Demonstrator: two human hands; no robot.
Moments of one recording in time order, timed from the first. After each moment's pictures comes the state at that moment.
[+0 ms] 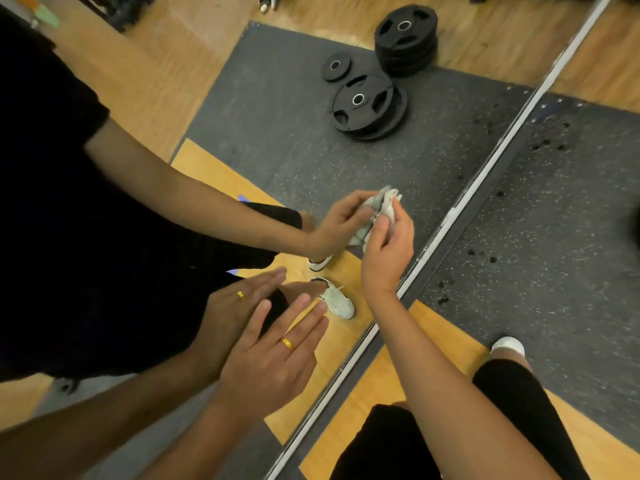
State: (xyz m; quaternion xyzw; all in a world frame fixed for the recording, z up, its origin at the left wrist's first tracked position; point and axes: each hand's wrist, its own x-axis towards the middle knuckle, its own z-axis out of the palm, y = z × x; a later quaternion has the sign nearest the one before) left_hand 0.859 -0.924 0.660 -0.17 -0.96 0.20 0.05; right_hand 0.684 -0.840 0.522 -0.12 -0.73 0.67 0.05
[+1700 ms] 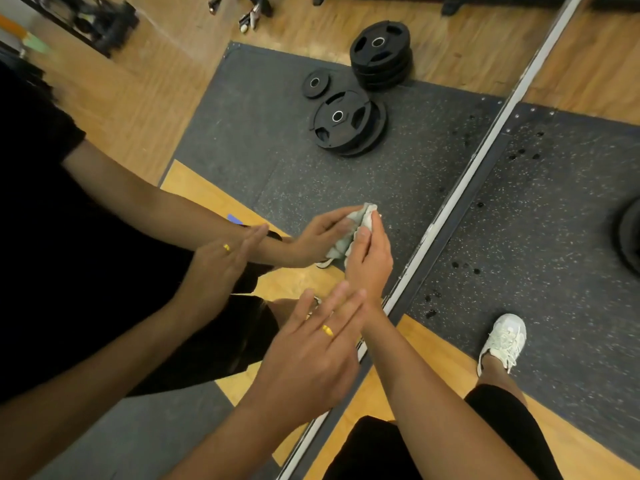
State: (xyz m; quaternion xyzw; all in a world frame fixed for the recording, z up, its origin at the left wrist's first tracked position) left_hand 0.740 -0.847 0.661 -0.13 -0.99 0.06 -0.03; right_hand 0.619 -0.817 0.512 -0.15 -0.73 0.67 -0.05
